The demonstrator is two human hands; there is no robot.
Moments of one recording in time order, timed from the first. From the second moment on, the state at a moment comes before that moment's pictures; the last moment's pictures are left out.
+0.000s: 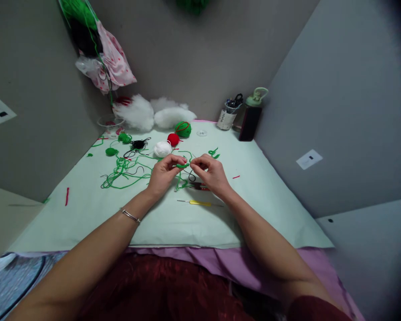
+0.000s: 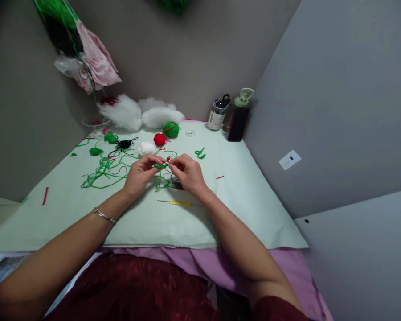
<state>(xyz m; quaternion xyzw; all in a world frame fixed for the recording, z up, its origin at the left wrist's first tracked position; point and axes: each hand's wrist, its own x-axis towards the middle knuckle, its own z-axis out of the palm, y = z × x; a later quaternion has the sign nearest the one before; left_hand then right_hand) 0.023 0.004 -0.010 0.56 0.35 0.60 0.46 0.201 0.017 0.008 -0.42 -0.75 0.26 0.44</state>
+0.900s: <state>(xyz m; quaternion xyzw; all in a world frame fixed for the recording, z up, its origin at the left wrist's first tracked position) 0.030 -0.004 -0.012 0.55 0.34 0.61 0.46 0.204 0.020 0.021 -0.42 -0.59 0.55 0.42</state>
